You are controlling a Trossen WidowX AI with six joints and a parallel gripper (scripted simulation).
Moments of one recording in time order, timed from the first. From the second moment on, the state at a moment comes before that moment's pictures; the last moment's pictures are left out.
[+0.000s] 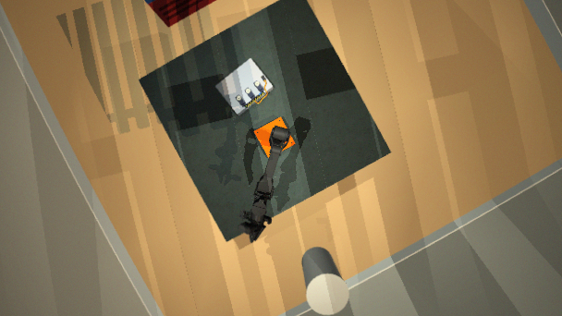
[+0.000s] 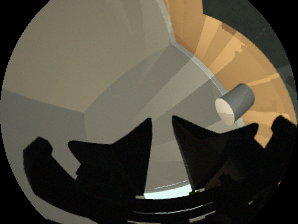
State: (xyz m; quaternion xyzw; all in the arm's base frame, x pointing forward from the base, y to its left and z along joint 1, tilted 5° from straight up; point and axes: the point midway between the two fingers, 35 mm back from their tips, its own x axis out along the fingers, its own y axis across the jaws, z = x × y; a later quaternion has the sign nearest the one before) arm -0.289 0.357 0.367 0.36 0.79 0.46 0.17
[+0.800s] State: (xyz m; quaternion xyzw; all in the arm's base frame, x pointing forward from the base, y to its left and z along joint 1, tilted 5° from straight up) arm -0.104 0.414 0.368 0.47 0.60 0.54 0.36
